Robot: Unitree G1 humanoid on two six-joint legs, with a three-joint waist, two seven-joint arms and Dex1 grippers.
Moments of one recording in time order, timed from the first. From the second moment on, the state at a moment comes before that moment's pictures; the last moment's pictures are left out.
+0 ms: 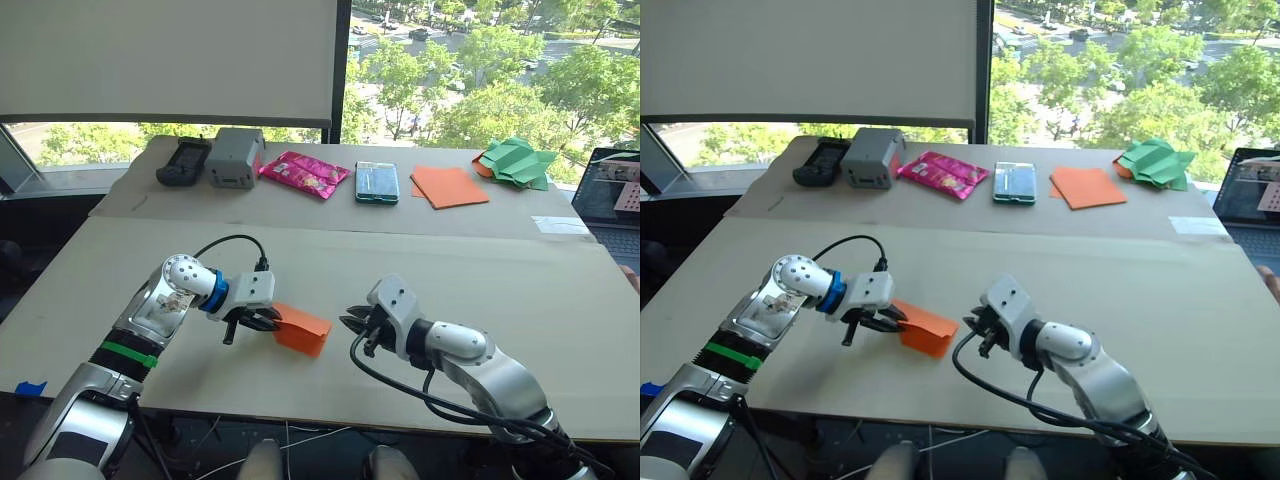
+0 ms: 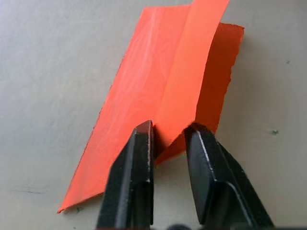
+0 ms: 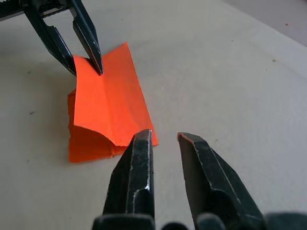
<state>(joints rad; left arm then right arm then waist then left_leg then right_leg) -0.61 0.70 -0.35 0.22 0.01 0.17 -1.39 -0.23 -0.48 0.27 -0.52 0.20 0.77 0.55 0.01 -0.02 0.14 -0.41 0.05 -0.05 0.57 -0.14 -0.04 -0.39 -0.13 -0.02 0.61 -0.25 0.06</state>
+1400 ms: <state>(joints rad) -0.40 0.80 -0.04 0.05 -0.32 0.53 -1.25 -0.32 -0.53 0.48 -0.16 -0.13 0.02 0.80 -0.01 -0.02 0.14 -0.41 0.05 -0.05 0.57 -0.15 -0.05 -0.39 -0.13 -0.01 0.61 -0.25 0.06</state>
